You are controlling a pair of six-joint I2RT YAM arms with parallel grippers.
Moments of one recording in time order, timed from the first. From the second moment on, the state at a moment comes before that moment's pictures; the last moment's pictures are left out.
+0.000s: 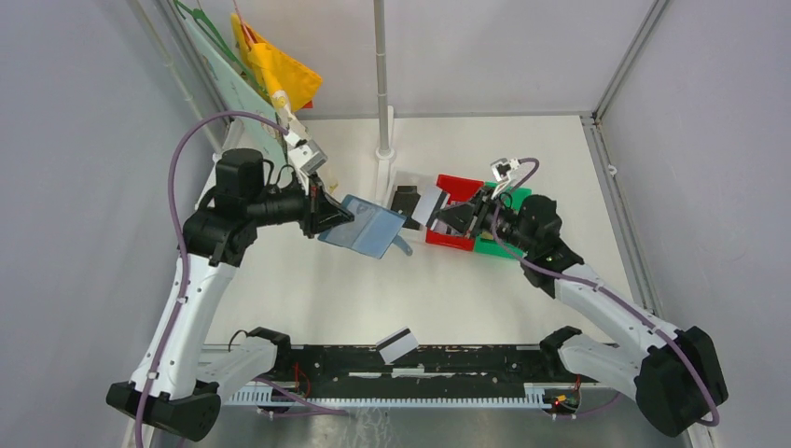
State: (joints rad) left arm -0.27 1.00 1.29 -0.75 0.84 0.02; right arm 0.53 1.02 0.54 0.53 -0.47 0.77
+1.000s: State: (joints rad) left arm -0.65 1.13 0.59 -0.35 -0.24 0.70; right arm 0.36 1.55 0.95 -0.15 -0.28 0.30
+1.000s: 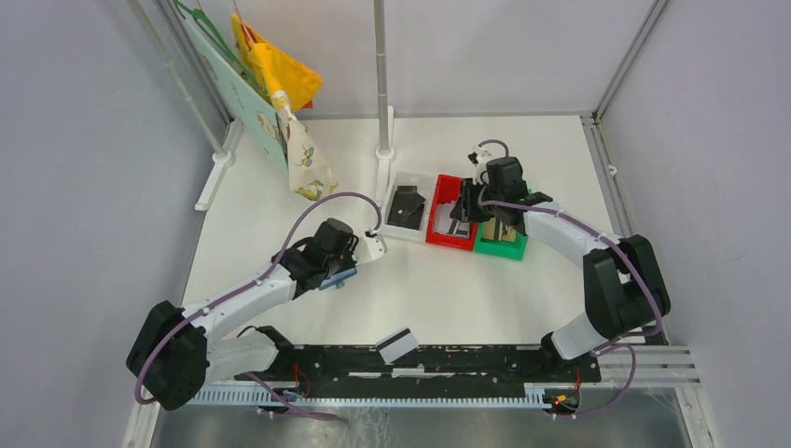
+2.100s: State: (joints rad) left arm -0.57 1.38 0.83 -0.64 0.27 0.57; right arm 0.36 1.03 0.82 -0.23 -0.05 0.27
